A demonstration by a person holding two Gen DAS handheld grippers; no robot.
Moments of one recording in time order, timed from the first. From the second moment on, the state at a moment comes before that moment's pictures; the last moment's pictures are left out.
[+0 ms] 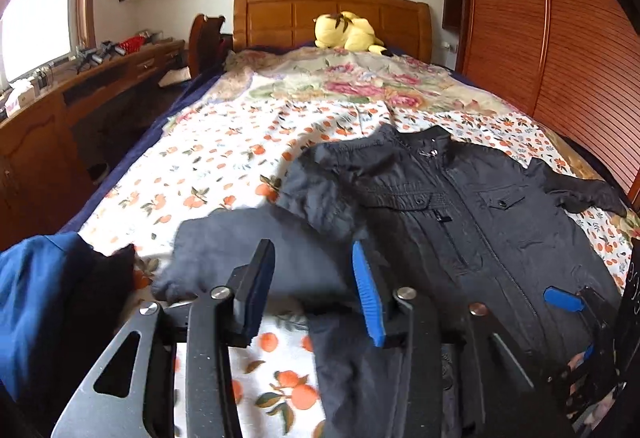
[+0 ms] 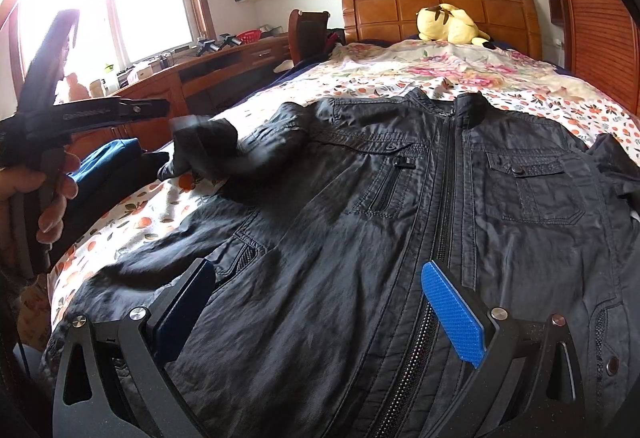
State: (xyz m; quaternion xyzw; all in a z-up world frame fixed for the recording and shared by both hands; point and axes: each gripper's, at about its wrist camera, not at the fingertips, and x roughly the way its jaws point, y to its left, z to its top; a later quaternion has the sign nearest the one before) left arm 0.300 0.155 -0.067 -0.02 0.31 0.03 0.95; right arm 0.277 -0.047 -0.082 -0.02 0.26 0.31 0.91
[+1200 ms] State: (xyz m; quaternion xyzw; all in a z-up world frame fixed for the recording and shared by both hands) left arm 0.359 0.244 -0.164 -0.08 0.41 0.13 0.90; right arm 0.270 -0.045 -0.078 -0.05 0.26 0.30 0.92
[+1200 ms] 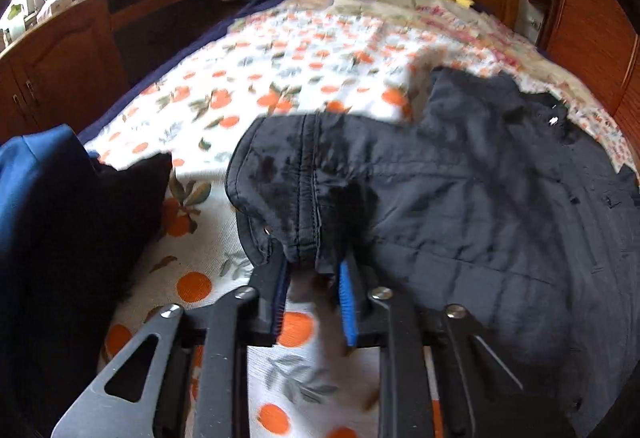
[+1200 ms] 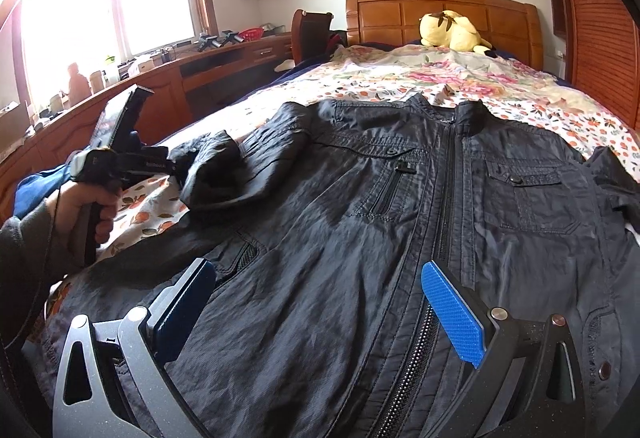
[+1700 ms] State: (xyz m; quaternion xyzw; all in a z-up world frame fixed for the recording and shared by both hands) left arm 0.287 0.075 -0.047 -0.01 0.25 -0.03 0.97; right arm 0.248 -0.106 -0.051 -0.06 0.25 0.23 0.94
